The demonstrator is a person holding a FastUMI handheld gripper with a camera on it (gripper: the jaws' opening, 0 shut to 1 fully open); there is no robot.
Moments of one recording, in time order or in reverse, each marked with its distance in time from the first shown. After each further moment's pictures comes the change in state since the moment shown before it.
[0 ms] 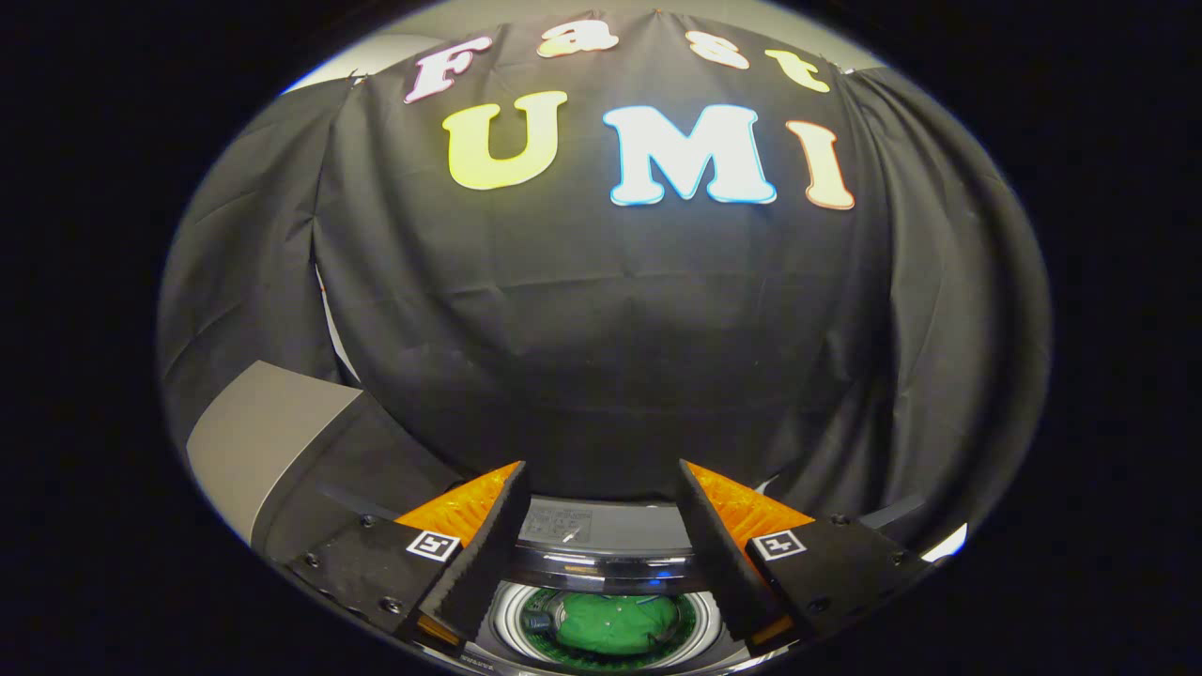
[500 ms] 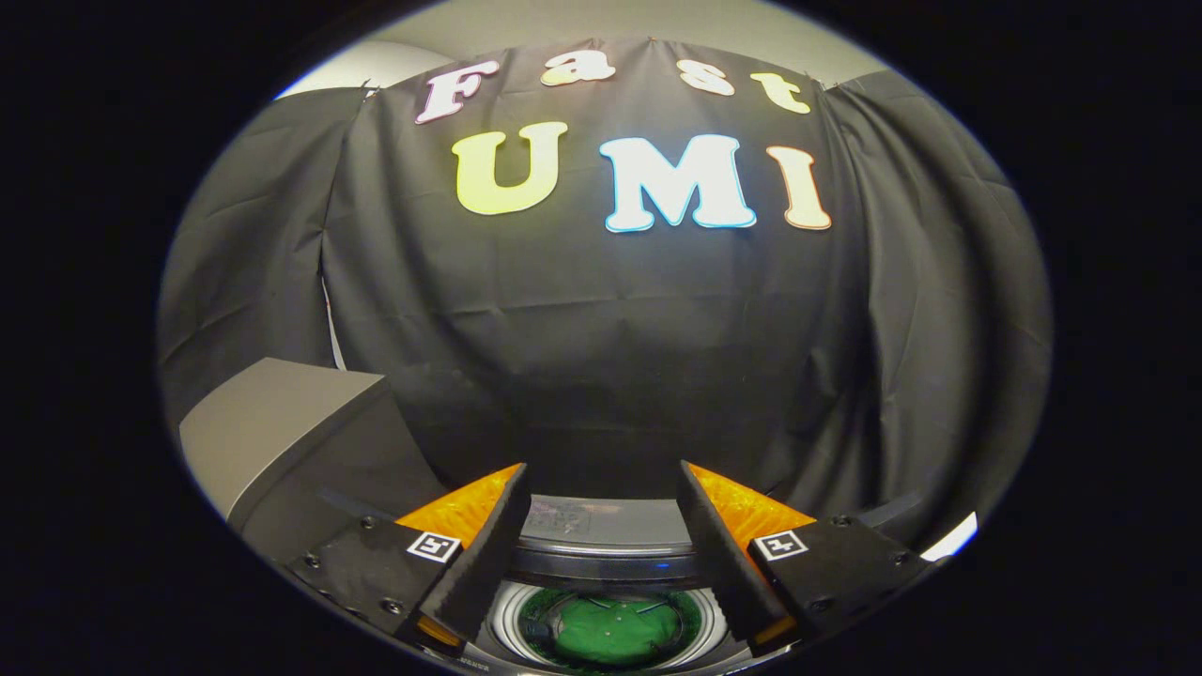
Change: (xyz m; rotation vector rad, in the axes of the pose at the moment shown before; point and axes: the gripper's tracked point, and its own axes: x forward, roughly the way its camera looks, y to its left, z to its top) arm -0.011 0.002 -0.016 -0.002 -0.092 -0.025
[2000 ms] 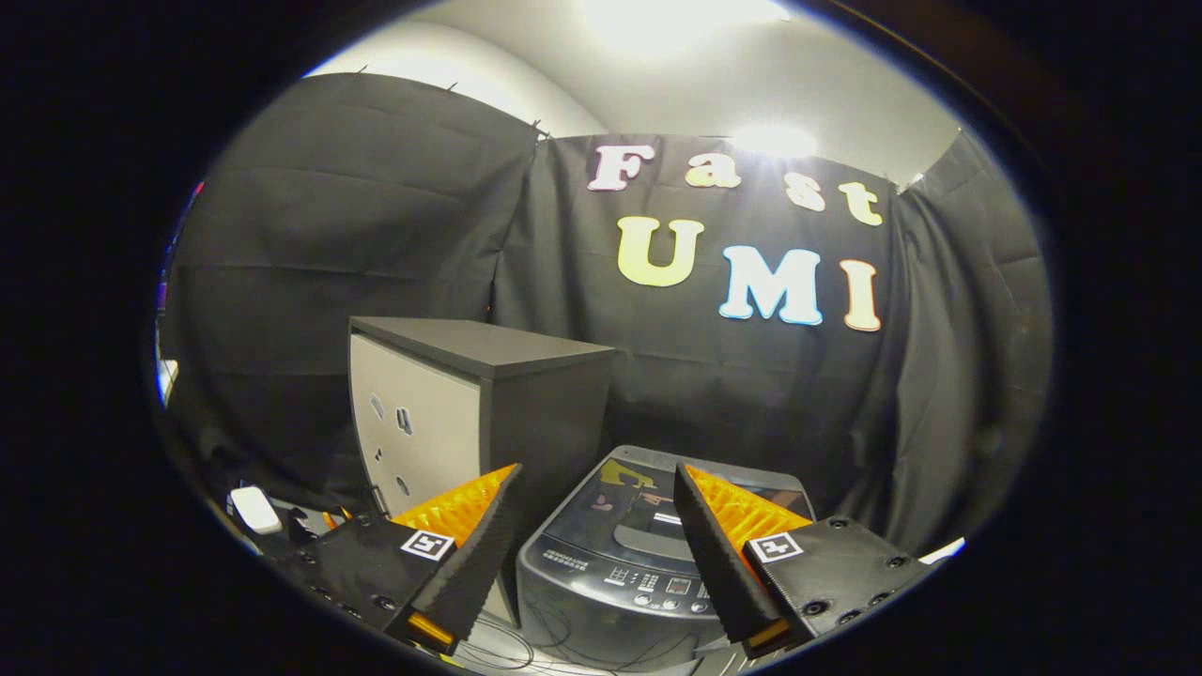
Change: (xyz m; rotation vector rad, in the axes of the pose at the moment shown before) arm -0.293 0.116 -0.143 -0.221 -0.330 0.220
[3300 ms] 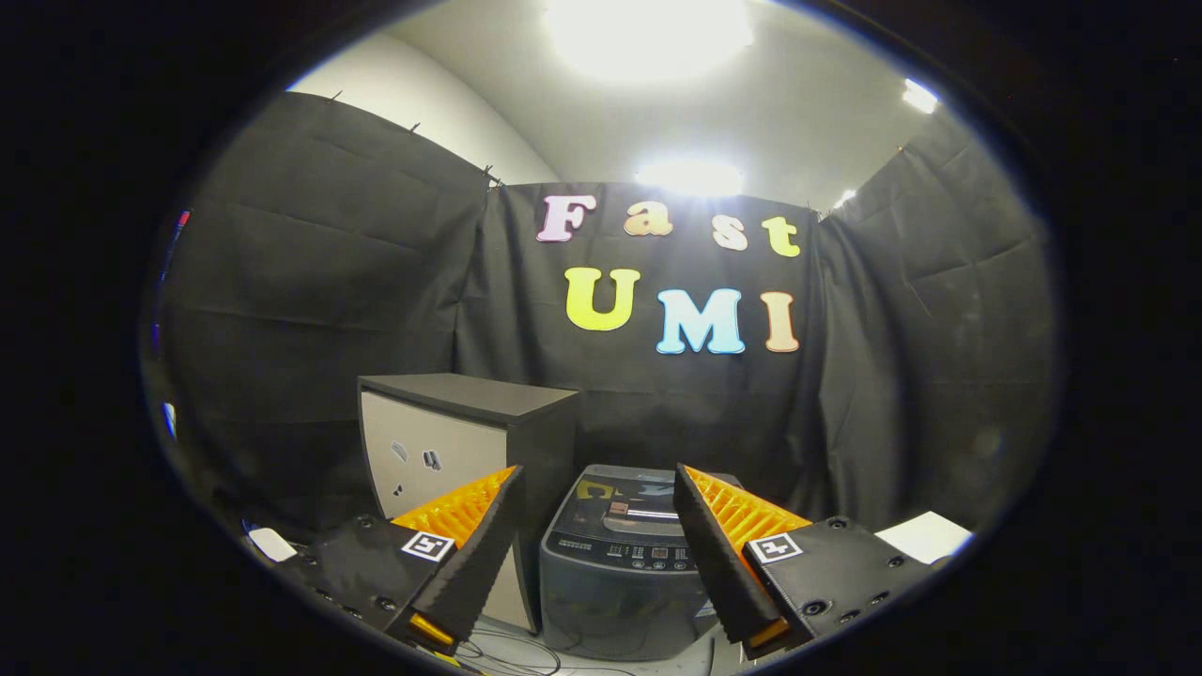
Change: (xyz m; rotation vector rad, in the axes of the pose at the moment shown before) arm -0.133 0.027 0.040 0.053 -0.088 -0.177
